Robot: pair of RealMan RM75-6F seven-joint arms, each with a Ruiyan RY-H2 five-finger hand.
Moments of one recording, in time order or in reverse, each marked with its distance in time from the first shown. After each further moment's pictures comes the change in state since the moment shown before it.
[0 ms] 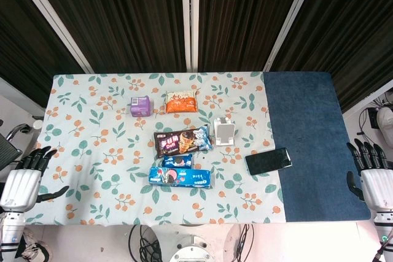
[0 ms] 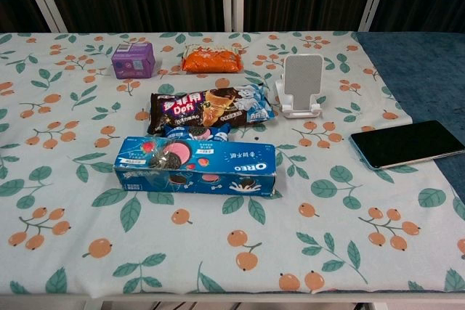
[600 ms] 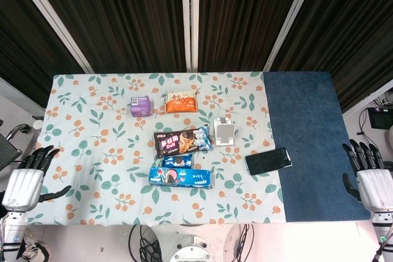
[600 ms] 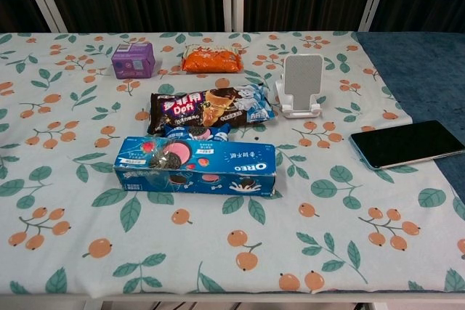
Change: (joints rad) left arm -0.004 -0.004 0.004 -0.004 0.013 0.008 -0.003; right arm 0.006 0.014 -0.004 -0.024 -0.032 -0.014 -0.036
